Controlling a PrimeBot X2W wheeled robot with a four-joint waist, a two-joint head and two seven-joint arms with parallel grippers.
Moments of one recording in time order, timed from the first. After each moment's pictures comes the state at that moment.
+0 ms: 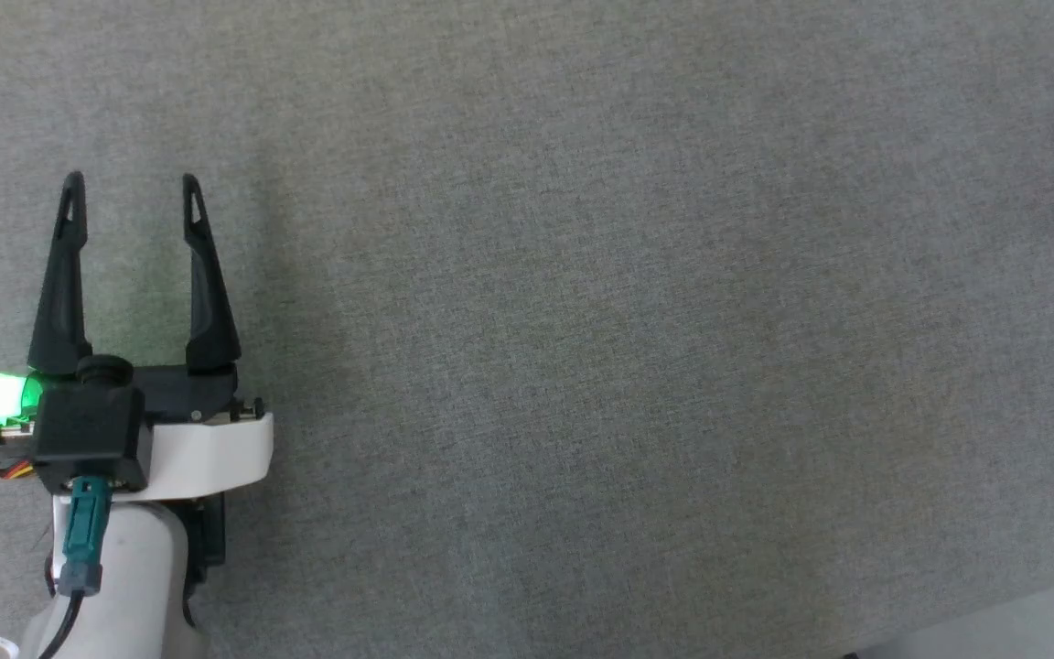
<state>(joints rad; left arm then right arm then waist) -0.23 0.29 -0.09 -0.19 0.02 0.25 -0.26 -0.95 -0.82 0.51 0.92 0.36 0.13 0.10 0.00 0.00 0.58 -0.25</state>
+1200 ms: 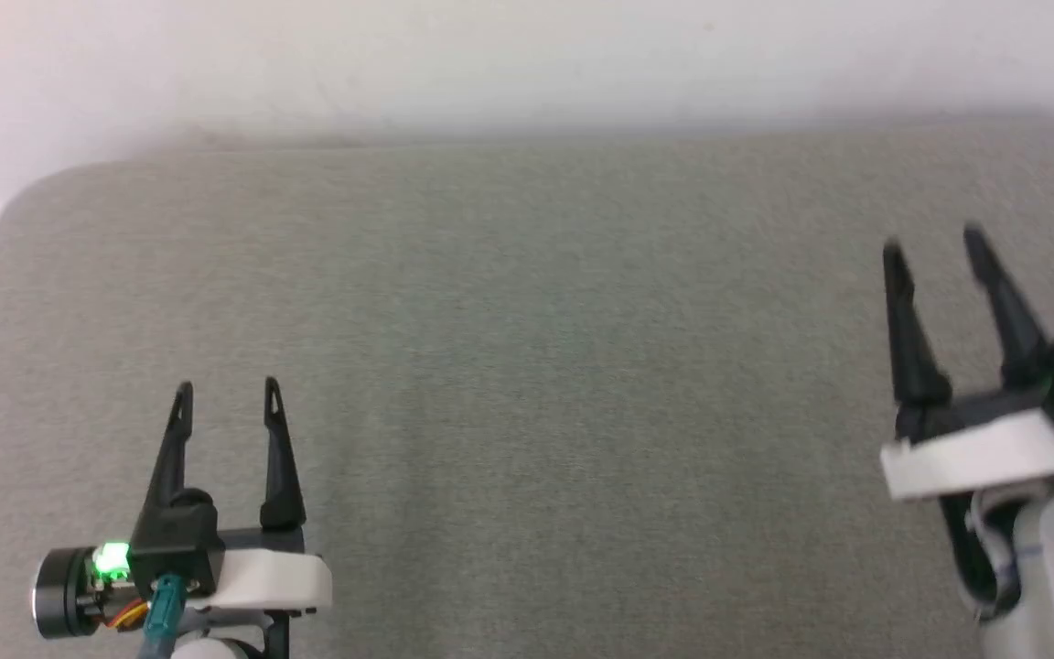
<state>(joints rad) 0.00 0.16 -0.08 -0.04 -0.05 0.22 -0.26 -0.24 -0.16 0.00 0.08 0.16 0.13 -0.26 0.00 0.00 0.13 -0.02</state>
